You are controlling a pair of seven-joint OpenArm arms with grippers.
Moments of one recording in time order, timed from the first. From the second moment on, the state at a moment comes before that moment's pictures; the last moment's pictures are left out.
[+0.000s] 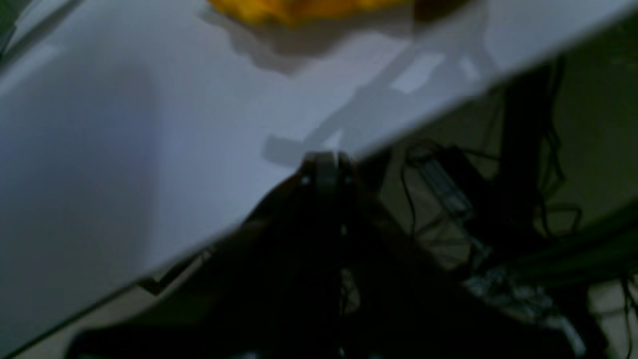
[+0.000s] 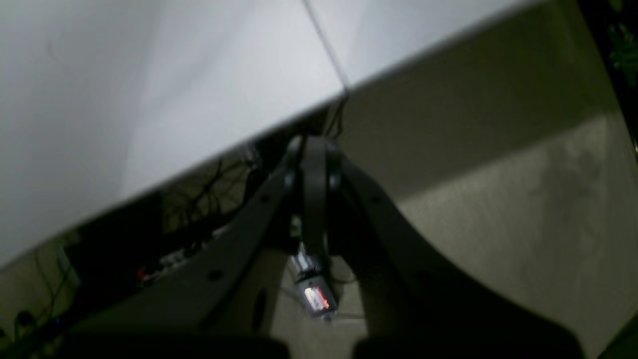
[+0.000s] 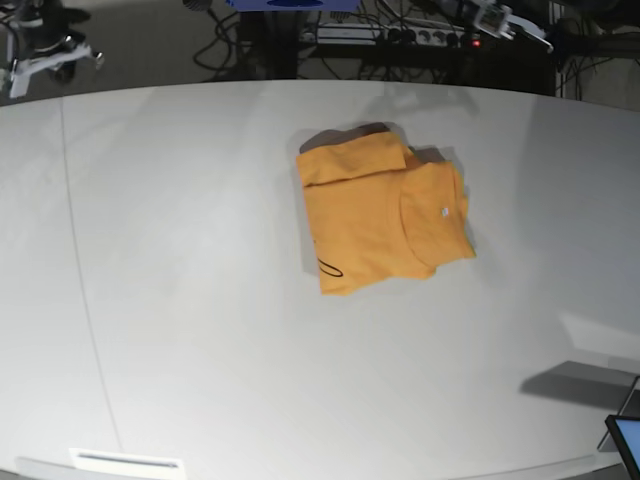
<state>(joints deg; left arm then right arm) 56.4 -13.3 -17.8 92.0 18.2 -14.1 -35.5 -59.1 26.7 12.6 114.2 50.0 -16.1 -18.6</state>
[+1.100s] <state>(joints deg) 22.8 -3.4 3.0 18.1 20.3 -8.1 -16.2 -21.7 8.9 -12.0 30.7 7.7 7.9 -10.6</state>
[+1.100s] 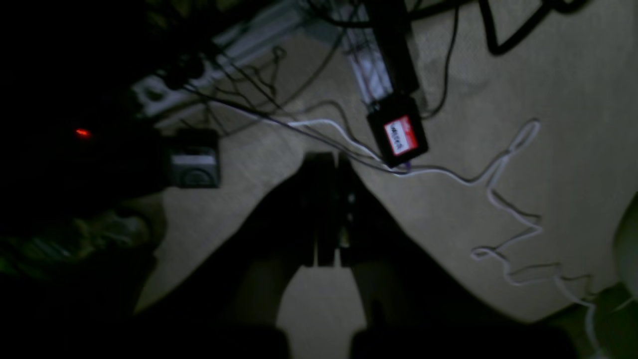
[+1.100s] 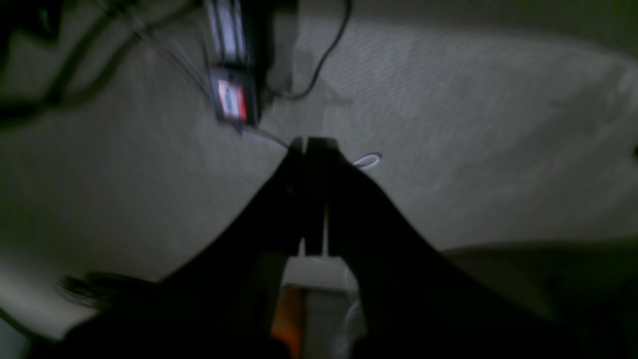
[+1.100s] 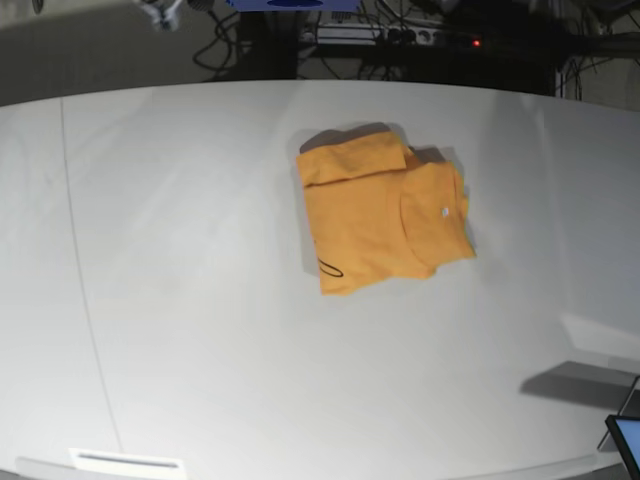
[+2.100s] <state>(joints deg) 6.7 -2.3 3.3 8.2 5.6 -7.9 -5.0 -9.5 1.0 -21.3 7.3 5.4 7.1 11.8</state>
